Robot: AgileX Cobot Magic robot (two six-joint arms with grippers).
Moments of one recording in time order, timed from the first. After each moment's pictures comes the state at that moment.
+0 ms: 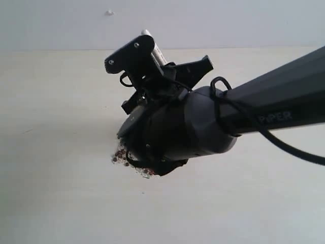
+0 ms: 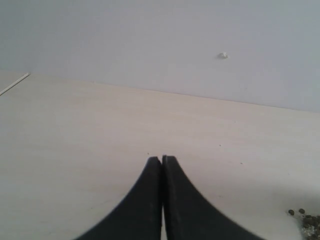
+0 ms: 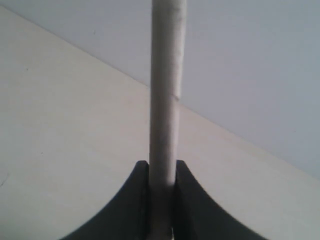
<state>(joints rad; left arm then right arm) -0.17 0.10 0.00 -0.06 0.14 -0.10 1.03 2.01 -1.13 -1.65 1.06 1.77</state>
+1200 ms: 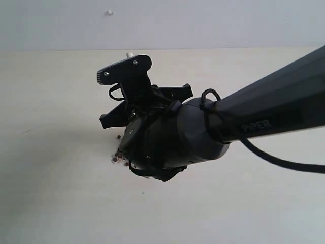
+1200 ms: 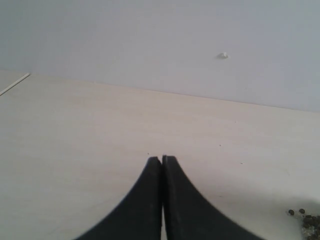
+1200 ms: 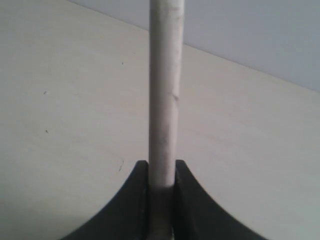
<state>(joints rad) -0.17 0.10 0.00 -0.06 0.14 -0.10 1.03 2.06 -1.12 -1.76 0.82 2.10</state>
